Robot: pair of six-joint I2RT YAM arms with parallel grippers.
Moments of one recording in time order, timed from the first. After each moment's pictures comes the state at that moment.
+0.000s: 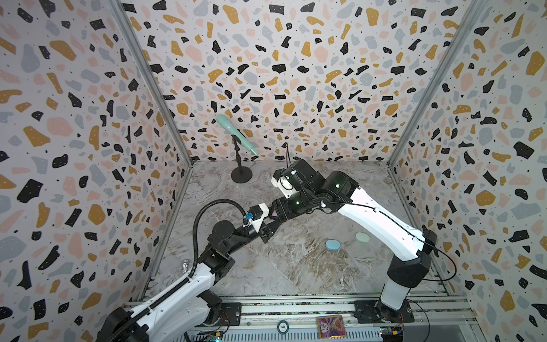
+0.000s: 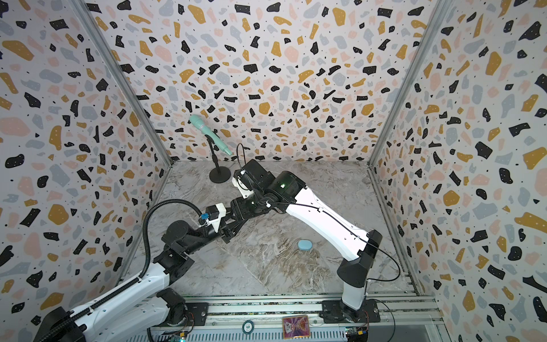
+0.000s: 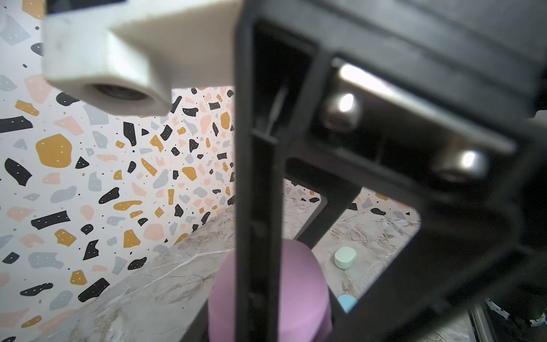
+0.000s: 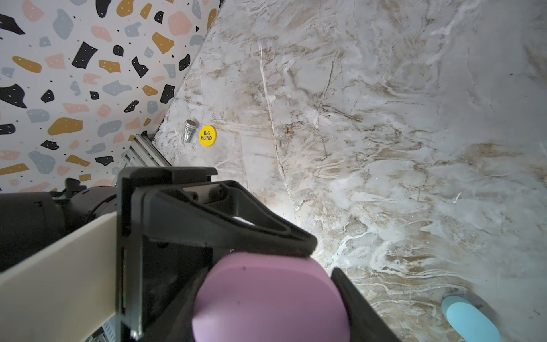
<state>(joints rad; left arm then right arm) -0.58 0.90 0.43 0.61 0.45 0.05 0.99 1.78 2.09 -1.21 -0.19 0.44</state>
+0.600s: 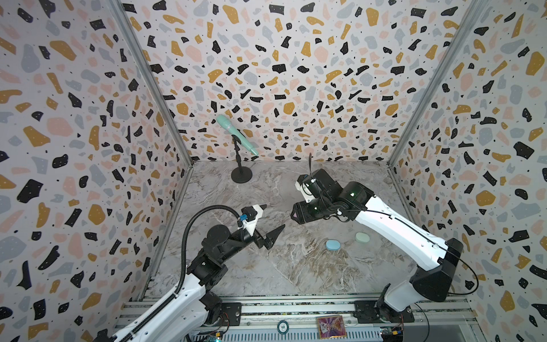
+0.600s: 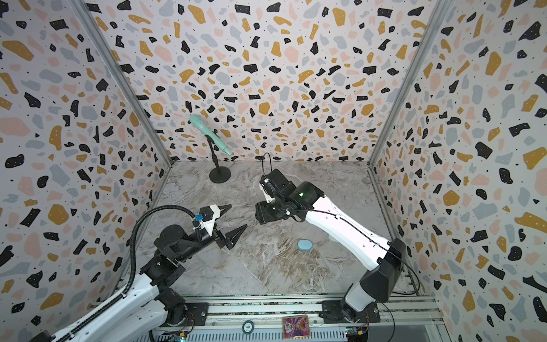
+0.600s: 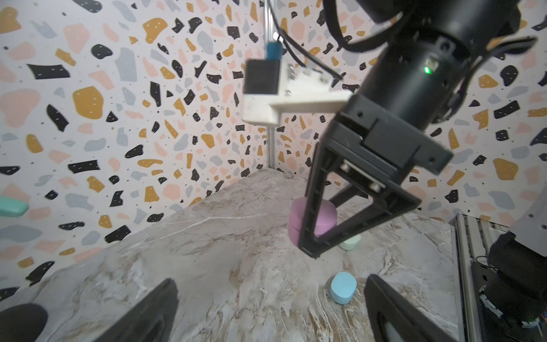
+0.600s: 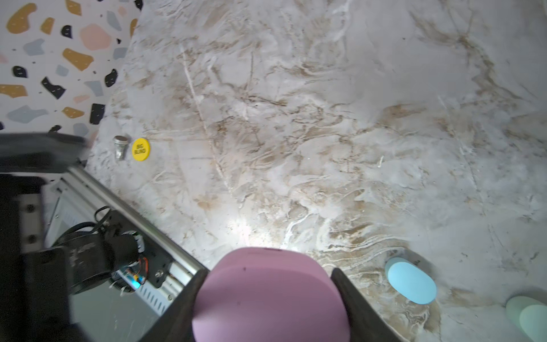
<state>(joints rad) -0.58 0.69 0.44 0.27 0.29 -0.01 0.87 1.52 1.57 -1.02 -0.07 0.46</state>
